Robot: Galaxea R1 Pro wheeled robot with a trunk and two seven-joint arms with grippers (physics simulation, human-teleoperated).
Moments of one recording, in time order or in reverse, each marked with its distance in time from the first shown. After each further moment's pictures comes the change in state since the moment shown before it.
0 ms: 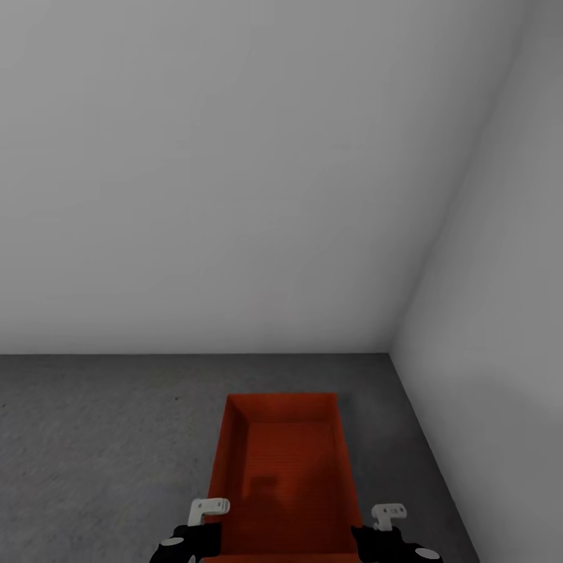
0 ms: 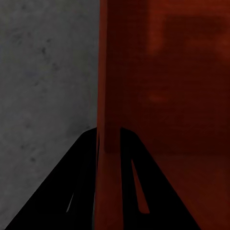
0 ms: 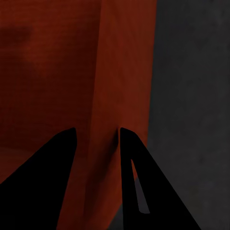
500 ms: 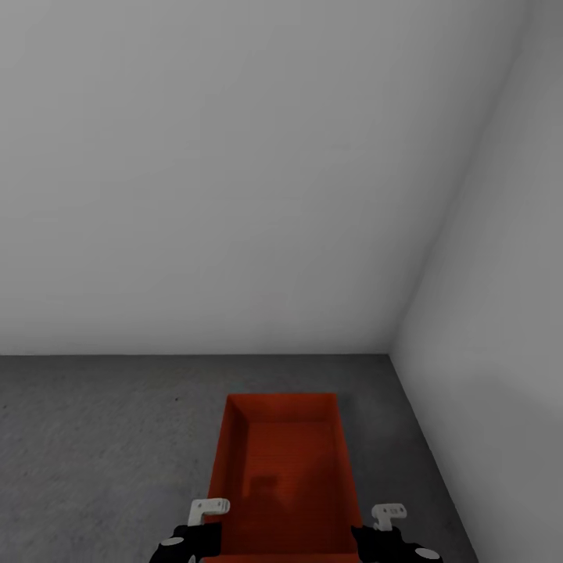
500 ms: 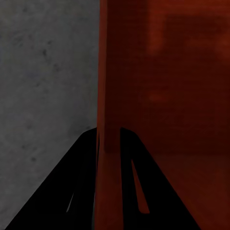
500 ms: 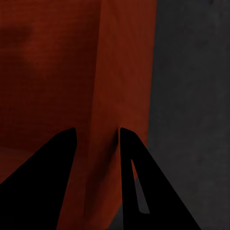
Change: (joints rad) left arm 0.000 0.000 0.000 0.000 0.000 0.000 0.000; right arm 0.000 0.000 0.000 0.000 0.000 0.000 0.000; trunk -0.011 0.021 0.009
